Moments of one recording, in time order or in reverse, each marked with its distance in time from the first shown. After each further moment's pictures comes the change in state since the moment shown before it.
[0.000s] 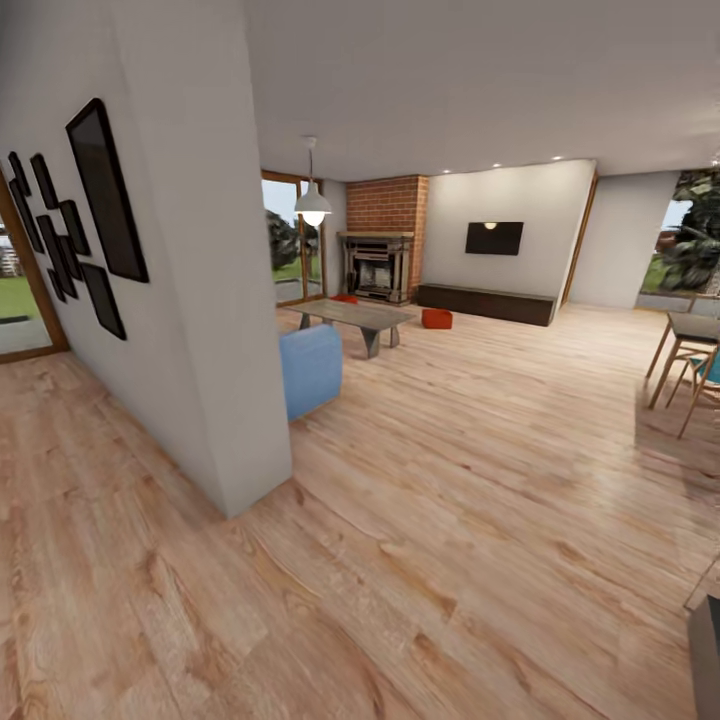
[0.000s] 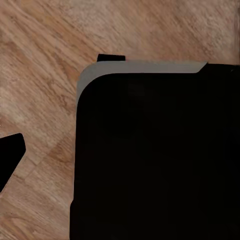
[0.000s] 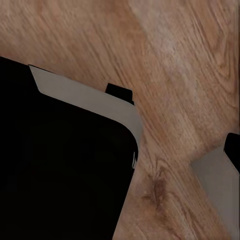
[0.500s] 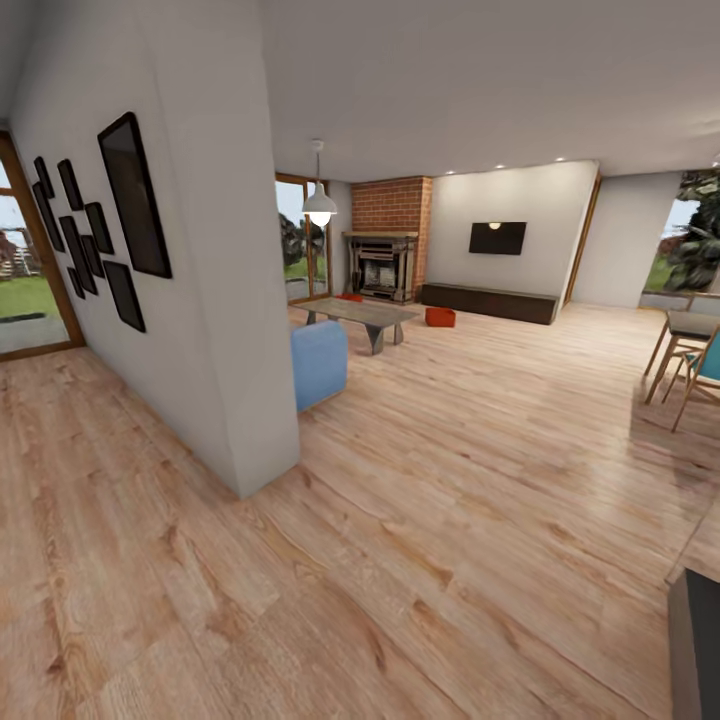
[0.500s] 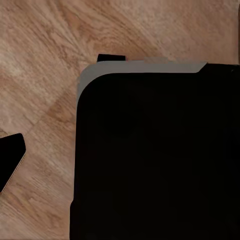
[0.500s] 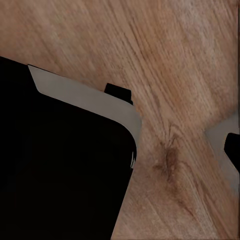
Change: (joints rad) left arm 0.000 0.000 0.000 0.000 0.000 0.000 0.000; right arm 0.000 -0.002 0.000 0.000 0.002 0.000 0.000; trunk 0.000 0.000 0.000
